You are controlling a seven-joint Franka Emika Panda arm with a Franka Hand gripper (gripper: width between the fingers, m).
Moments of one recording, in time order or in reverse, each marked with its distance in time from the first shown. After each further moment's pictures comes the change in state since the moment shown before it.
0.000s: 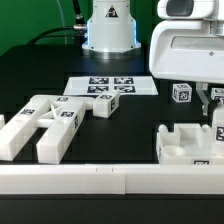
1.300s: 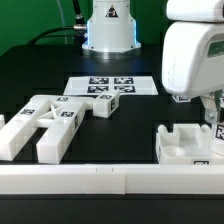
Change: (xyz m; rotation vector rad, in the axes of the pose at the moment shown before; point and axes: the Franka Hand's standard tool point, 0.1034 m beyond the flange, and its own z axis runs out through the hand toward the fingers) arm 0.002 0.000 -0.001 -0.013 0.012 -1.065
